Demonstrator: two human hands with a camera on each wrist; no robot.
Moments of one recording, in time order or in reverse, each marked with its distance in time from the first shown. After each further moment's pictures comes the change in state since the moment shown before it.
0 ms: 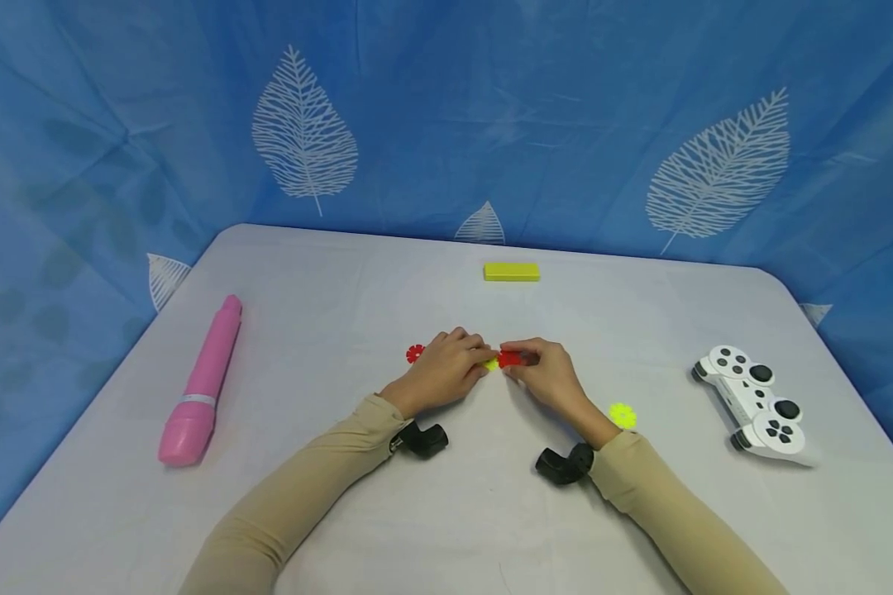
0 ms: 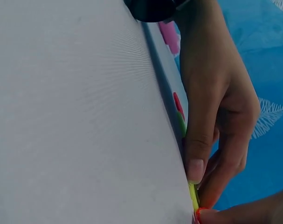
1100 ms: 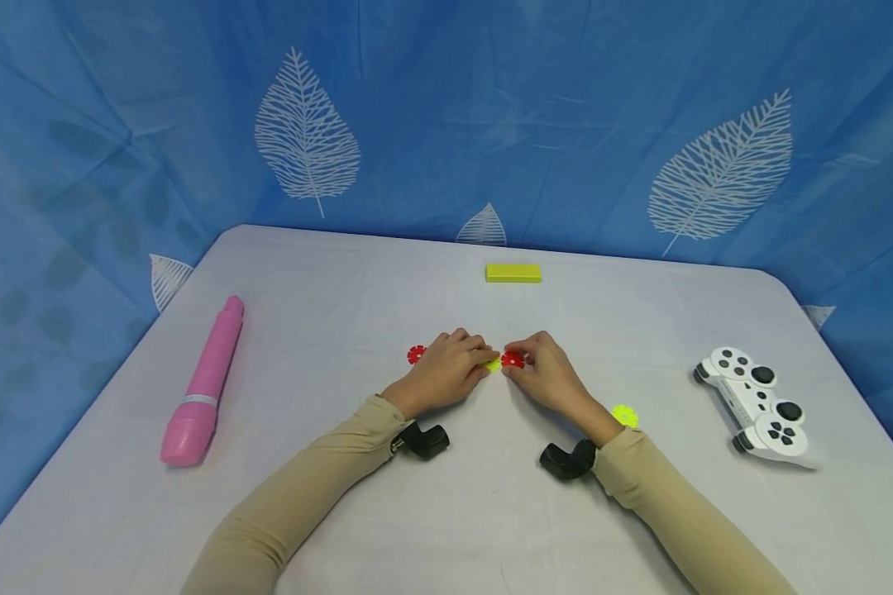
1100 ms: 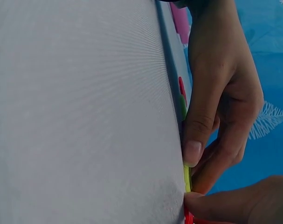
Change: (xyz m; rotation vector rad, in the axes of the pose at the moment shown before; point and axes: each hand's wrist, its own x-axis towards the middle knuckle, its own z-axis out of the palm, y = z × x) left_hand 0.000 0.000 -0.003 -0.012 -0.024 -0.018; right_hand 0.003 -0.003 -0.001 -0.197 -0.037 -0.110
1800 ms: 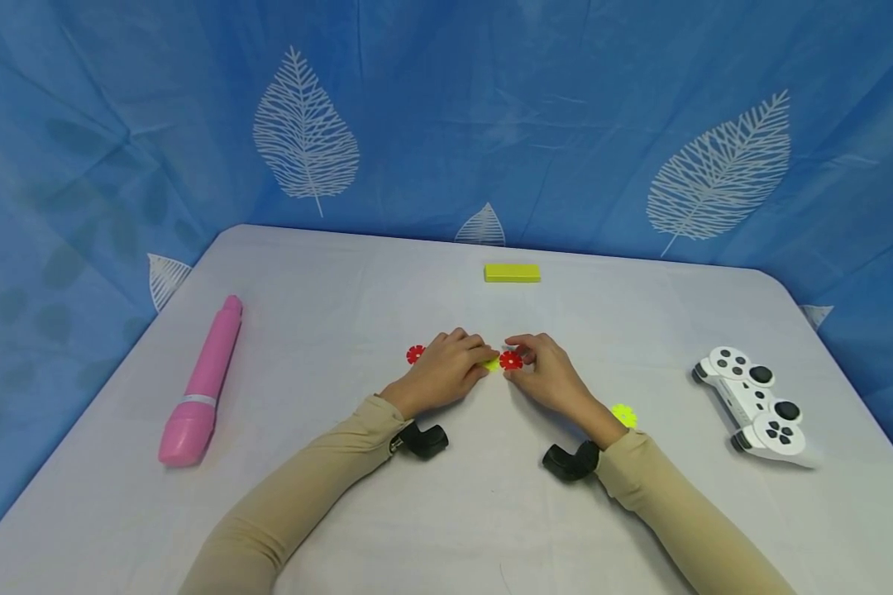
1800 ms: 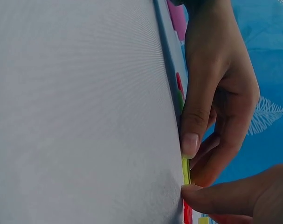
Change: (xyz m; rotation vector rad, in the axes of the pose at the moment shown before) left_hand 0.000 -0.001 0.002 -0.026 0.014 -0.002; right_hand -0.002 0.003 -0.002 0.031 0.003 -0.050
